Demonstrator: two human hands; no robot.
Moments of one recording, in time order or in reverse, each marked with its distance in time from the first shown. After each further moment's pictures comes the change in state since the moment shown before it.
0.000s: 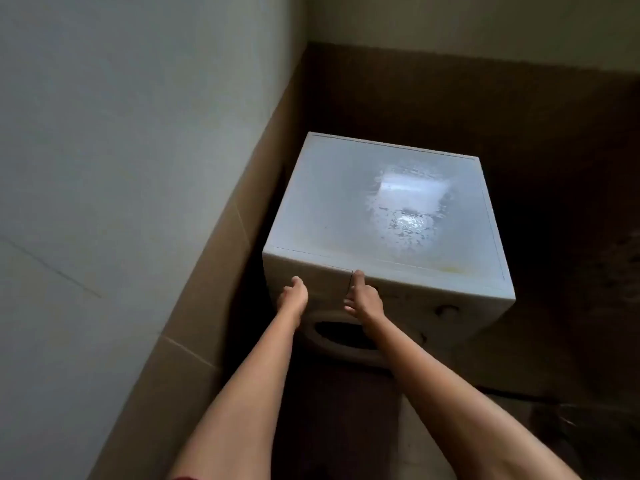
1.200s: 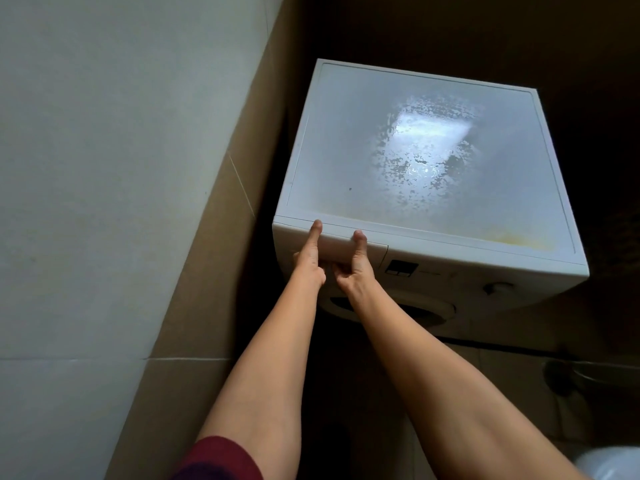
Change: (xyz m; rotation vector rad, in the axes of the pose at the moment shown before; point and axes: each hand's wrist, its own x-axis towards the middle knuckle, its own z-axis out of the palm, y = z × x) left_hand 0.113 0.010 0.022 -0.836 -0.158 -0.178; right_hand 0.074 -0.002 0.098 1.087 0.078 0.376
